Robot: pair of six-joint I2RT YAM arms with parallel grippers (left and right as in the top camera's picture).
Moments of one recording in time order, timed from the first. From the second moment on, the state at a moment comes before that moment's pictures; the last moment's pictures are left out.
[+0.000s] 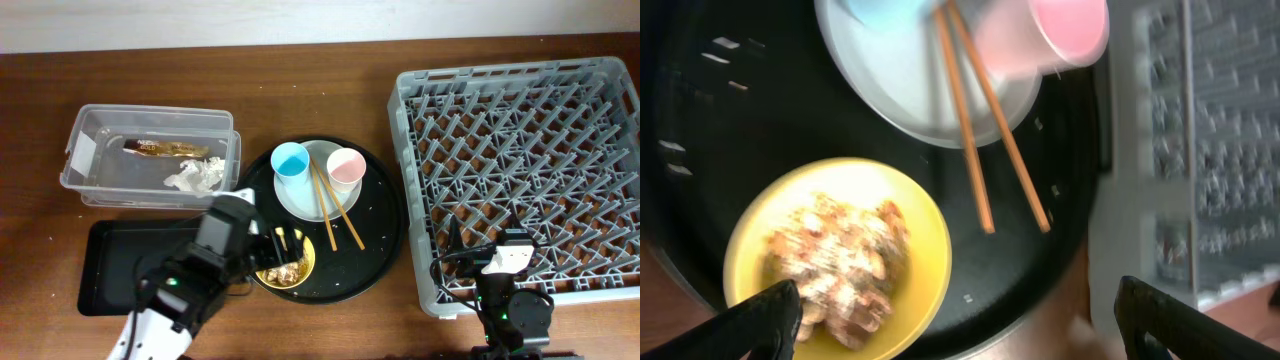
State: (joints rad) left arm -0.49 1.00 0.78 -0.67 0.15 -0.70; right arm 0.01 0.01 0.01 -0.07 0.03 0.00
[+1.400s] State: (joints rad) left arm -0.88 1.52 0.78 -0.43 -0.21 -0.74; right arm 0.01 0.01 0.01 -0.08 0.03 0.00
